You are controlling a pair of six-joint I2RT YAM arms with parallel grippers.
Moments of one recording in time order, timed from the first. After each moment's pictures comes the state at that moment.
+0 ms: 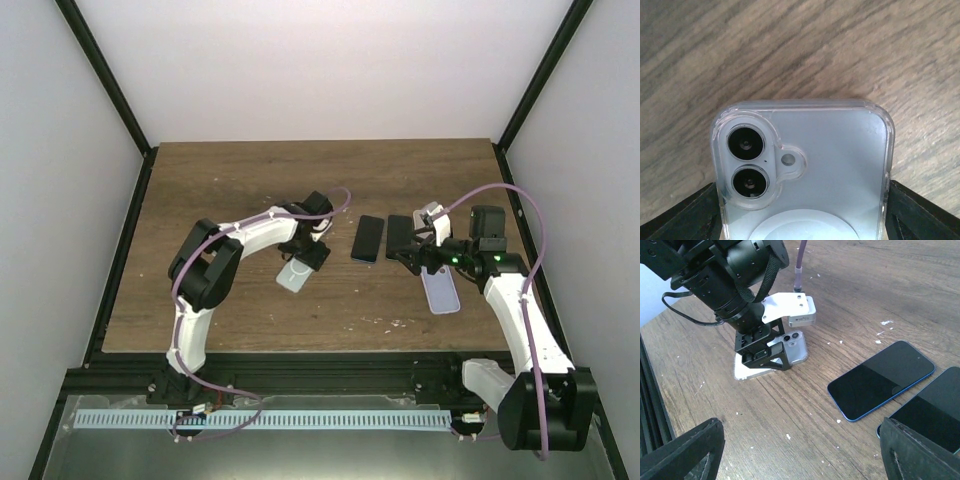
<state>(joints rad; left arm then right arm) -0.66 2.08 1.49 -0.79 -0.04 -0.09 -0.02 1.03 0.77 -0.51 -0.87 -0.34</state>
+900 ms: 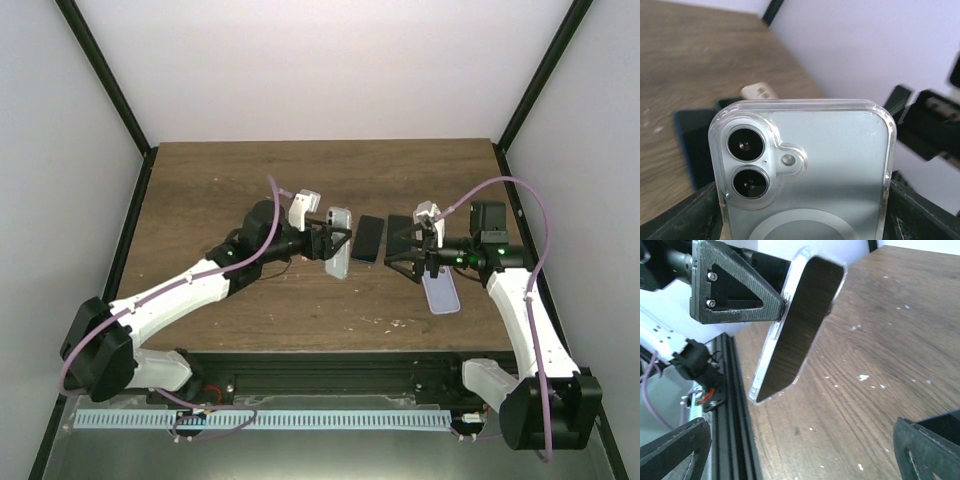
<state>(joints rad) -0.76 1.33 0.94 0.03 0.28 -0.54 0.00 1.03 0.86 -0.67 -1.17 -0.43</state>
